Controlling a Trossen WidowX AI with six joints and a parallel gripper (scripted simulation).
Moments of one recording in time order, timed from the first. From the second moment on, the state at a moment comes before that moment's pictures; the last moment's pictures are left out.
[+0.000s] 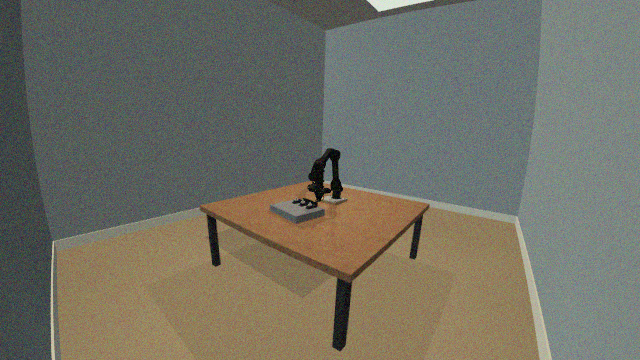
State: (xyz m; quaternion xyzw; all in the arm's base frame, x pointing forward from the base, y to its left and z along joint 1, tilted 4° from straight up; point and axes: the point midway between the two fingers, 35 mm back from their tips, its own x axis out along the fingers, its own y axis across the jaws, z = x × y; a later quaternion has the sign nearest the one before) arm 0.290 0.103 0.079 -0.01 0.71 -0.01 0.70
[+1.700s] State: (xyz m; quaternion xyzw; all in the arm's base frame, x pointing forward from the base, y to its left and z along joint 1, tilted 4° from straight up) arm 0.306 0.104 0.078 -0.01 0.72 0.00 0.70
